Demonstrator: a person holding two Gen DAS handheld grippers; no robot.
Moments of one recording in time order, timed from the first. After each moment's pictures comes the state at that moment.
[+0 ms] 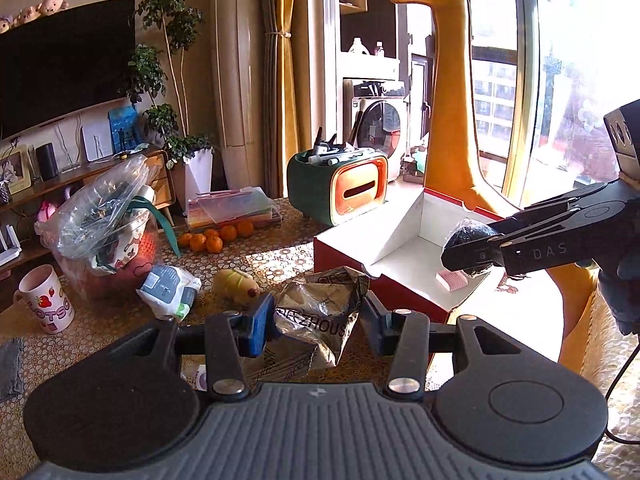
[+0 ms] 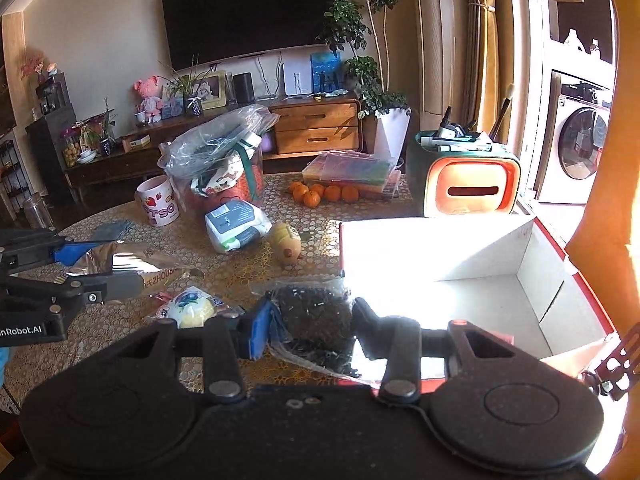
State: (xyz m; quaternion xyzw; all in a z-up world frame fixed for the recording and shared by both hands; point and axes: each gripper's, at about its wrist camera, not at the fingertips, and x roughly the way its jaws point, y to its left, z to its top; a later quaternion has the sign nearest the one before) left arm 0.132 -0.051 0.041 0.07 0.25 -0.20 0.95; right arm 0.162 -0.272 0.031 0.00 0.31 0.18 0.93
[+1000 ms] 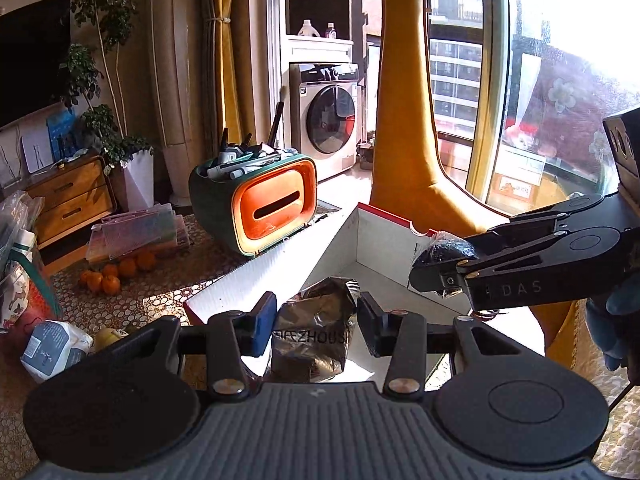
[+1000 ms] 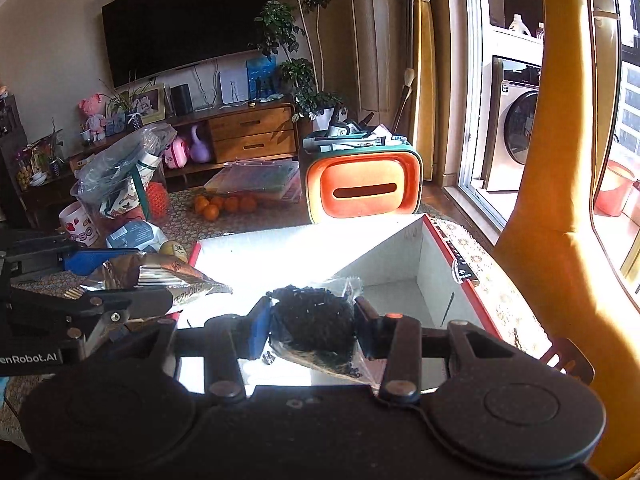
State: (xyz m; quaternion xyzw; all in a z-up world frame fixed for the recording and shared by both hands) left arm 0.227 -0.197 0.031 0.08 0.27 -0.25 0.92; right arm 0.219 -0.381 0.014 0.02 0.32 0.12 0.94
